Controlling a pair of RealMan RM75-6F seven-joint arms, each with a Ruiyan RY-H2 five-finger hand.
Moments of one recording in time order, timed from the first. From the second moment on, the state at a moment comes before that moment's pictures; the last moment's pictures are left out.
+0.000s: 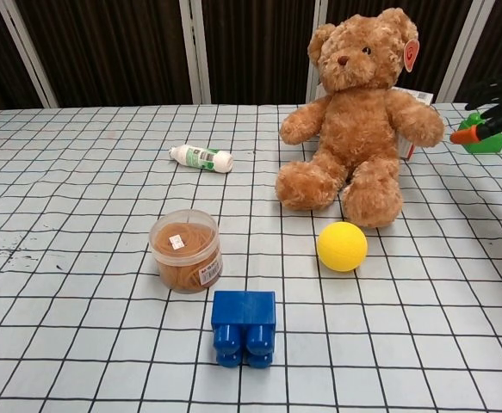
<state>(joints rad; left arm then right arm) -0.02 -0.82 -0.09 -1.79 1.28 1.45 -0.07 0.63 -1.40 0.42 -1.44 -0.62 0.91 0.05</state>
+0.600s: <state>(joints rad) -0.03 -0.82 -0.10 -1.77 1.24 1.42 -0.08 0.81 -1.56 0.47 -1.30 -0.38 0.96 -0.18</state>
